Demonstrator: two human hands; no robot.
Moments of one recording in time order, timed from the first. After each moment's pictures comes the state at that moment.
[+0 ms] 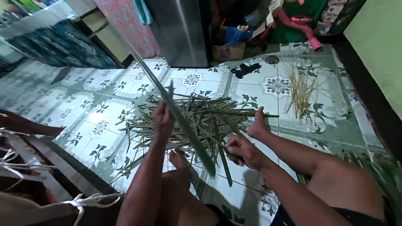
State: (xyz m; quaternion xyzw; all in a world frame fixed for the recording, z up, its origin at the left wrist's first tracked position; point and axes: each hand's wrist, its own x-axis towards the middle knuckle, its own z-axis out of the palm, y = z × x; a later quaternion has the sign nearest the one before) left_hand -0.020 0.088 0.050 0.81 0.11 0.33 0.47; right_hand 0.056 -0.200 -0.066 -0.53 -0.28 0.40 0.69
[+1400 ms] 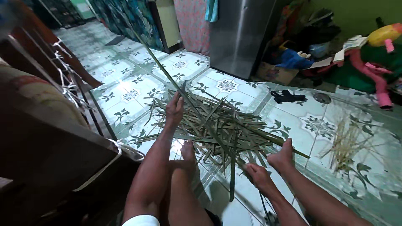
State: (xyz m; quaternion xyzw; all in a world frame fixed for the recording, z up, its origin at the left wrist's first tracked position) left_hand -0.083 0.182 0.012 0.78 0.31 0.40 0.38; right_hand 0.047 -0.184 -0.158 -0.75 -0.29 0.32 0.50
